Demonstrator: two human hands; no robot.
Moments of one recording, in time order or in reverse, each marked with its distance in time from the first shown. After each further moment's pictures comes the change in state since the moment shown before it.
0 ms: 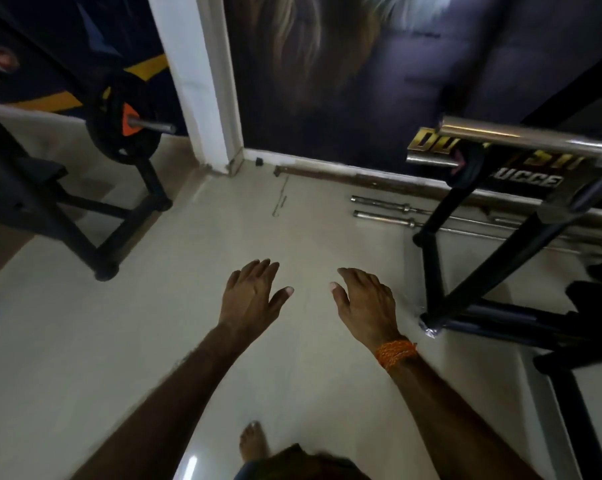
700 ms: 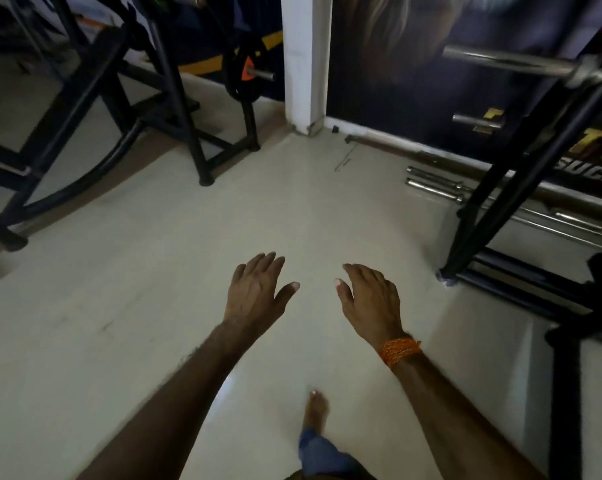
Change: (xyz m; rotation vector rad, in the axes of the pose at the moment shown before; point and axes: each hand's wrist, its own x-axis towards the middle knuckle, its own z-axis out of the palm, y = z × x) left_hand -0.537 0.269 0.043 0.046 0.146 -0.312; right_hand -0.498 0.121 -0.087 0.076 -0.087 -0.296
